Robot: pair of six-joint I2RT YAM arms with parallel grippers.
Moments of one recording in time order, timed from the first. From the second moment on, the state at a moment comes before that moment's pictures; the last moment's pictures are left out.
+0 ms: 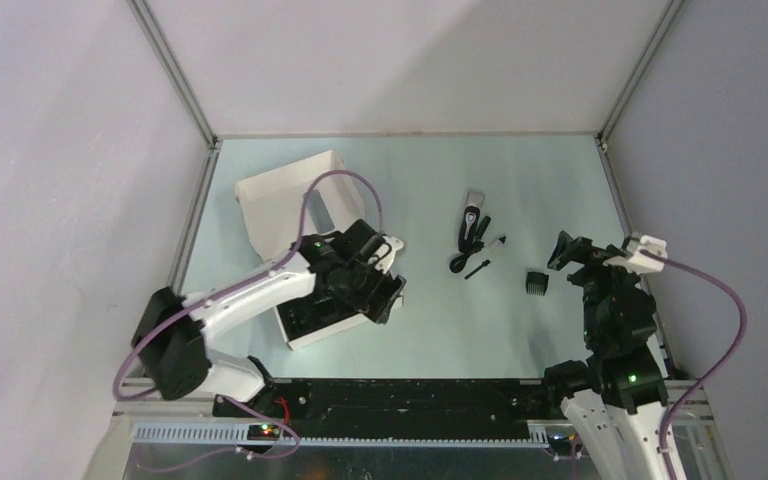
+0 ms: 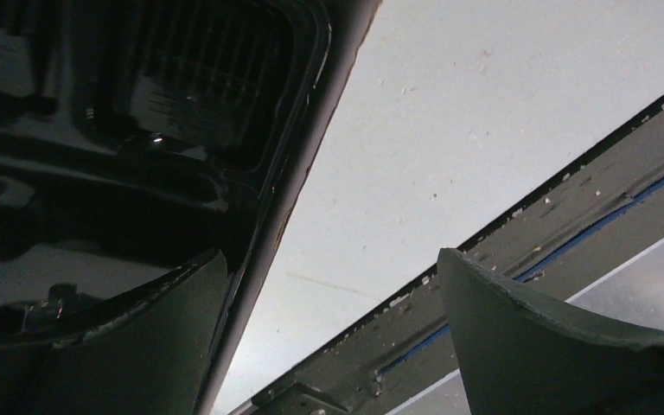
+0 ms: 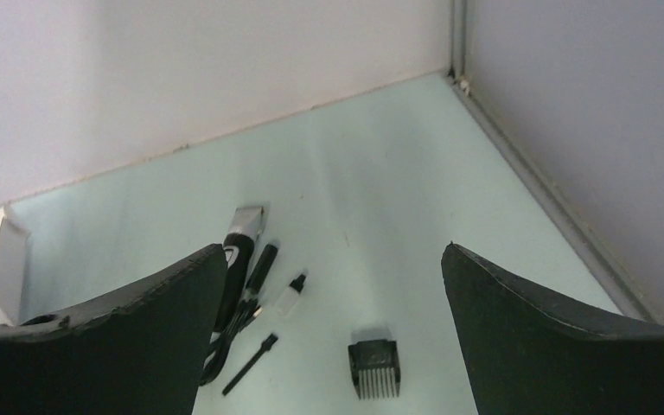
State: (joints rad) left arm -0.83 1.44 1.03 -0.80 0.14 -0.18; right arm 0.23 0.23 0.57 -0.28 0.45 0.19
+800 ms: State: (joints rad) left arm -0.30 0.74 0.99 -0.72 -0.36 -0.34; right arm 0.12 0.91 0.86 -0.66 0.10 0.39
